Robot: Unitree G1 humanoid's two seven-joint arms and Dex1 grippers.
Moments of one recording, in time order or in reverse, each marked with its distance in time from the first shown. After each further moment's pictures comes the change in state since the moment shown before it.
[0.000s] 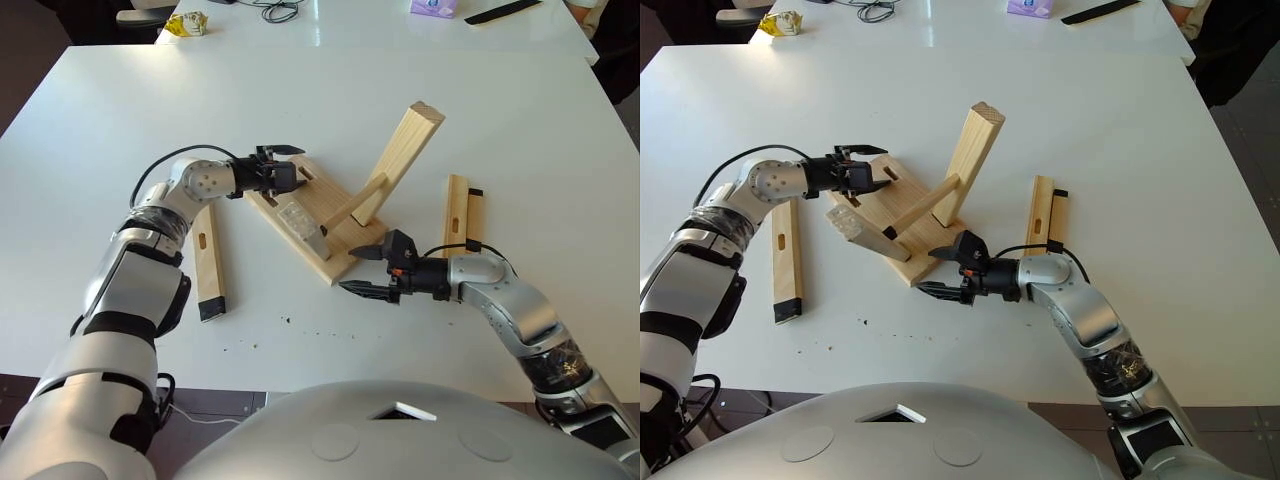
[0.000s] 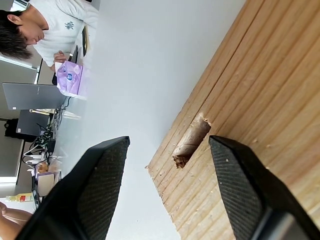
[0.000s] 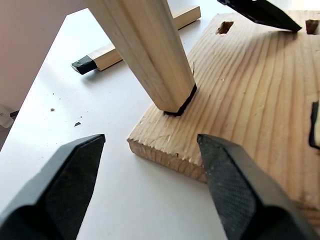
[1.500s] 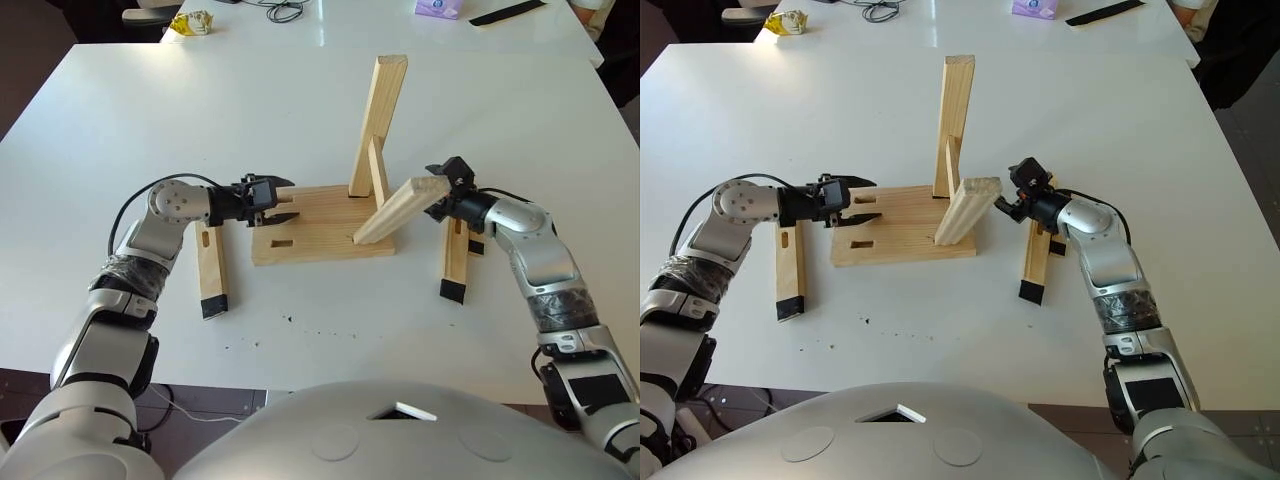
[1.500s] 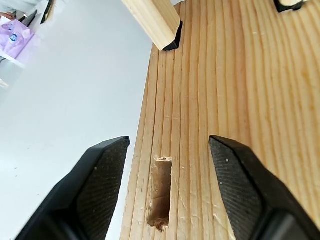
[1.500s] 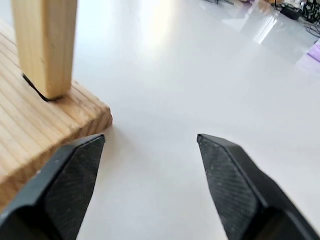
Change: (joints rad) left arm 0.378 0.122 0.138 -0.704 -0.419 0.571 -0.438; right arm -0.194 -0.010 -0.261 0.293 -0.179 -0.182 -0.221
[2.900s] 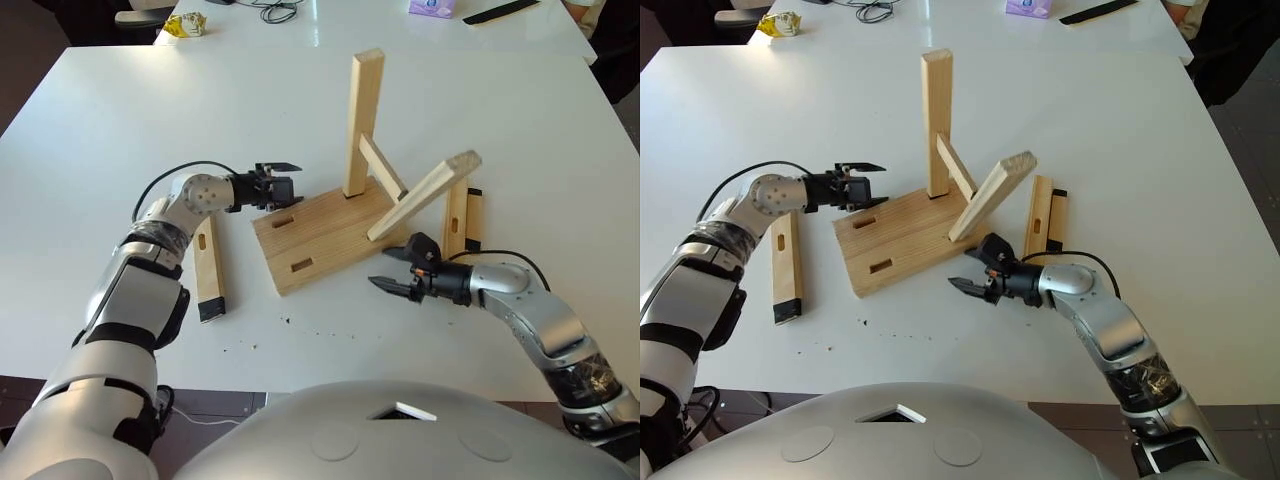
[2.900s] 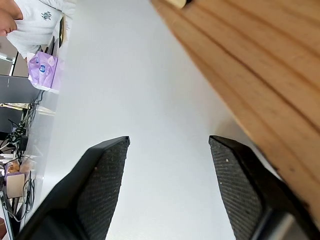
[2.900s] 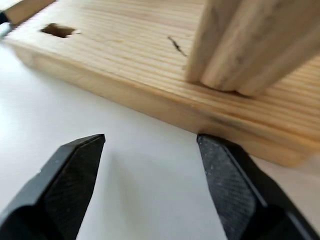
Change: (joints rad) left arm -0.254 -0.093 -0.118 0.611 0.379 -0.570 0.368; right arm 0.245 -0.075 0.174 -0.307 0.123 0.248 0.030
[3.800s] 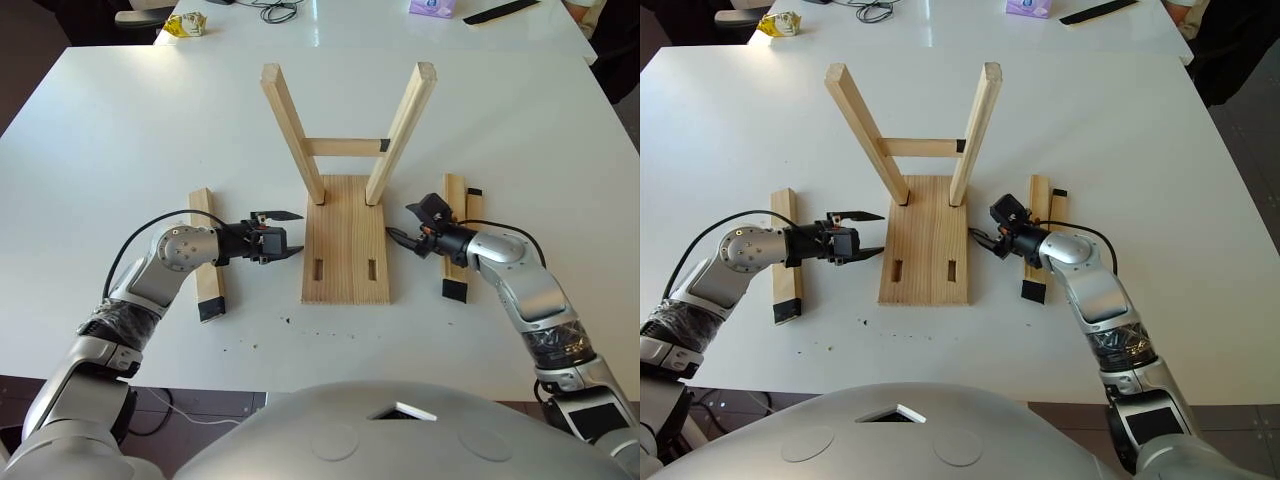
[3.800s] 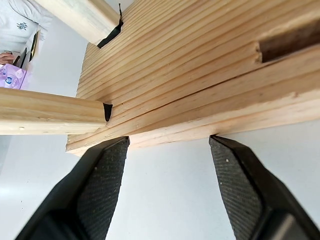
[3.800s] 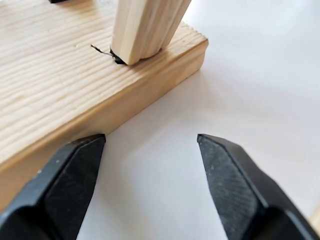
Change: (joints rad) left arm 0.486 0.167 0.087 -0.850 -0.201 0.396 -0.177; right arm -0.128 0.115 -0.049 0.171 -0.143 -0.072 -0.094
